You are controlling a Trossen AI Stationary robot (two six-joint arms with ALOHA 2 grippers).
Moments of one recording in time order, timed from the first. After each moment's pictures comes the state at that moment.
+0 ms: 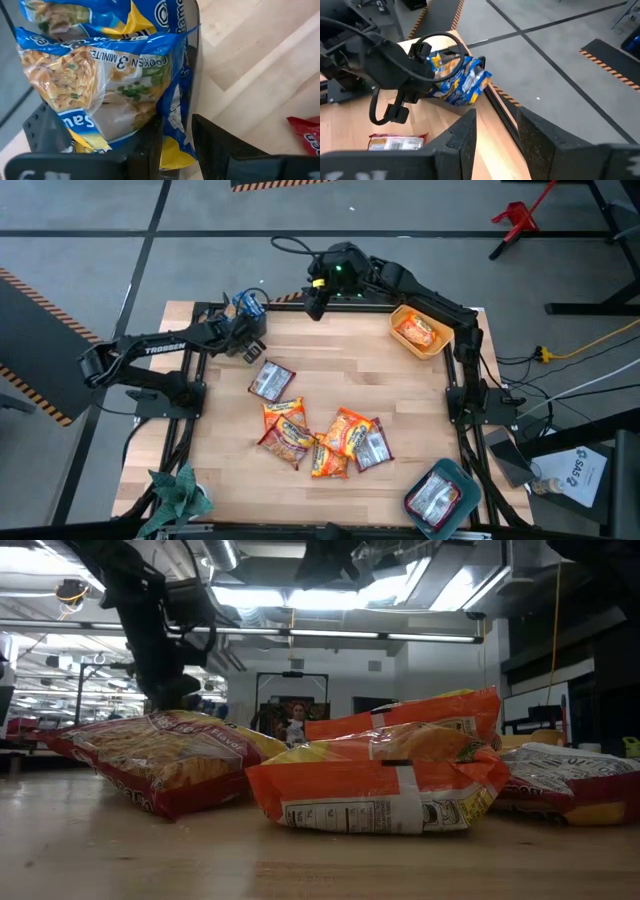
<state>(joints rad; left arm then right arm) 0.57 1.19 0.66 -0.54 -0.46 -0.13 -0.35 2.02 2.34 -0.86 0.12 -0.01</state>
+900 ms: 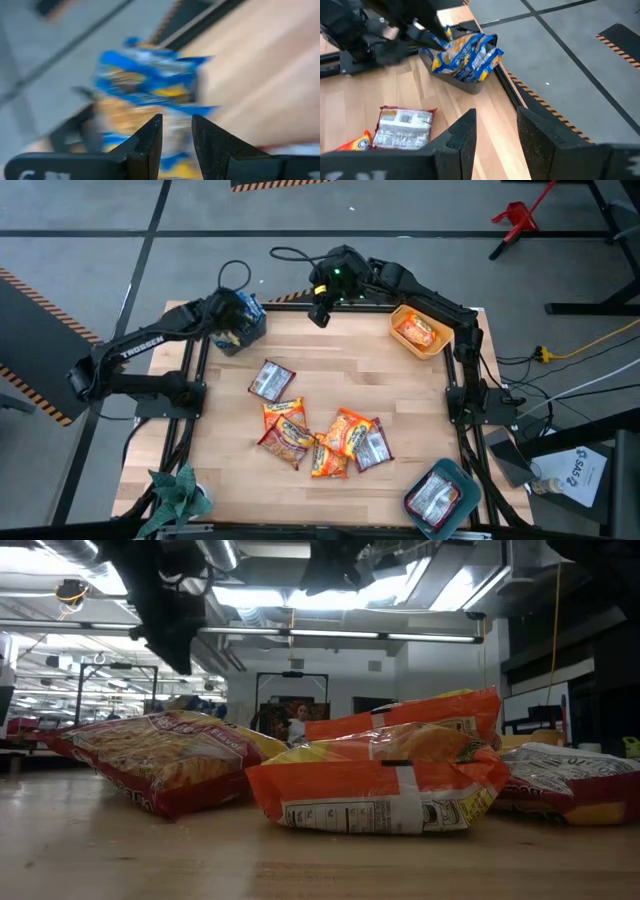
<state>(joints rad) 0.68 1.05 0.88 -0.72 -0.30 -0.11 -0.35 2.02 2.34 -0.97 0.06 -0.03</state>
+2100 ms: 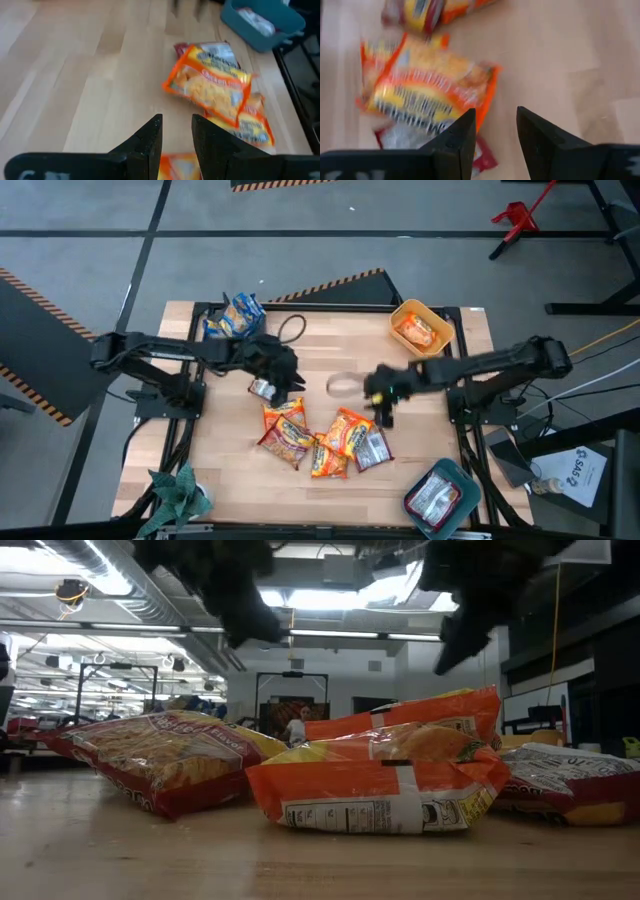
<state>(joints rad) 0.12 1.30 0.88 -0.21 0.20 -0.16 0.09 1.33 0.93 -0.53 -0.03 0.26</state>
